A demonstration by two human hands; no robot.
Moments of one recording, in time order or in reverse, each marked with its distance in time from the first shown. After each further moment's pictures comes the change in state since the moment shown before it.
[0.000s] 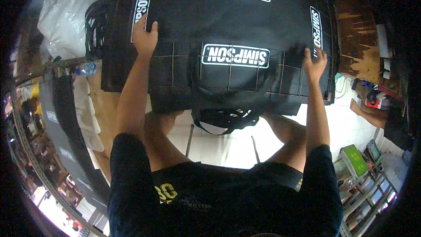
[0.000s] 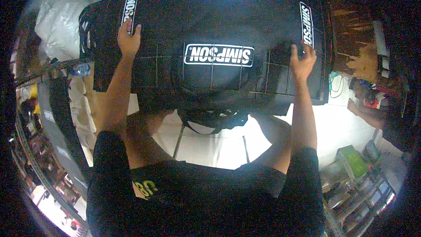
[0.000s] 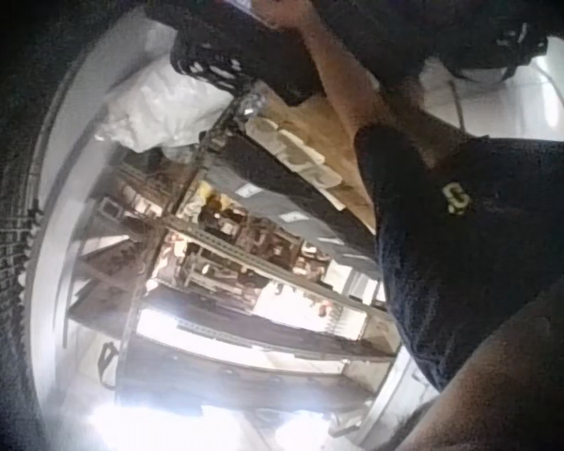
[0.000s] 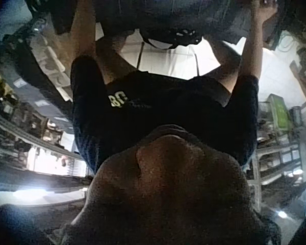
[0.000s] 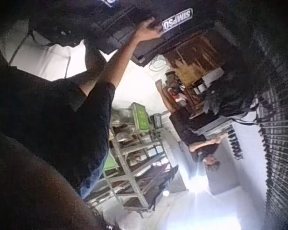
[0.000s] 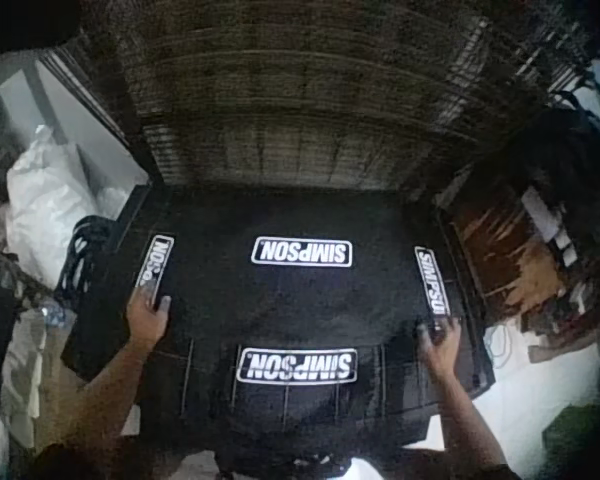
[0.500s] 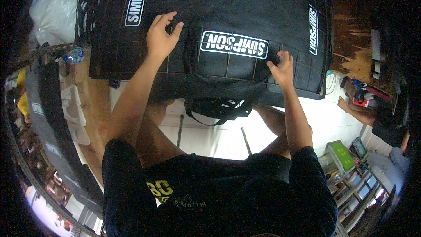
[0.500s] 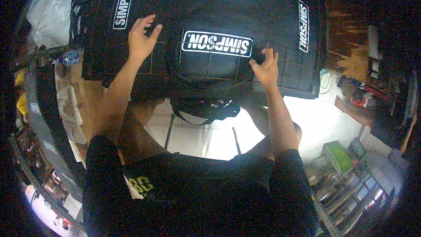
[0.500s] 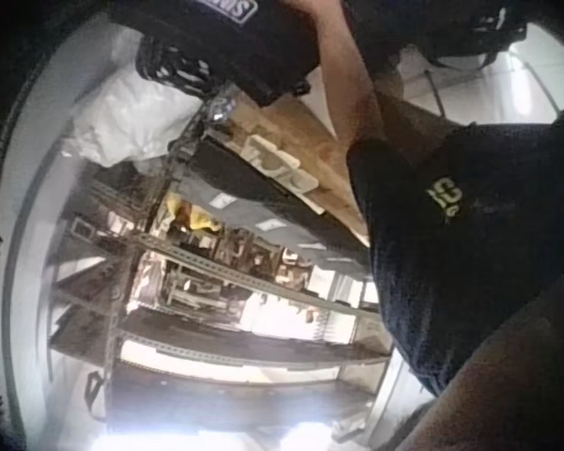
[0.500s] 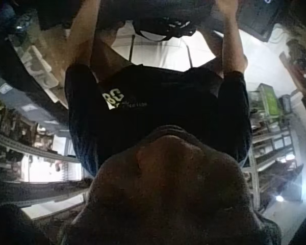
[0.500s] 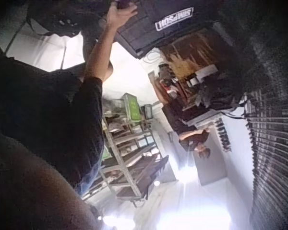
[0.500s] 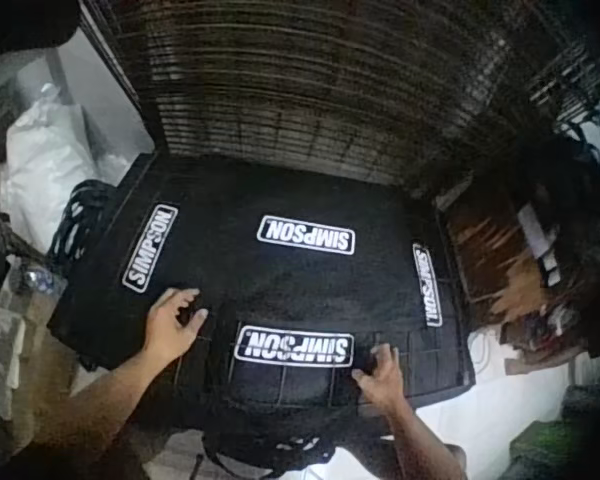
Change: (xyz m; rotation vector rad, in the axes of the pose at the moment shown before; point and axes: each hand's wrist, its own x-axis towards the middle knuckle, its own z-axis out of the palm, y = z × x) left_hand -0.057 0.082 -0.028 -0.096 -0.313 0.030; right_hand -0.066 -0.110 -0.002 0.054 -0.534 0.287
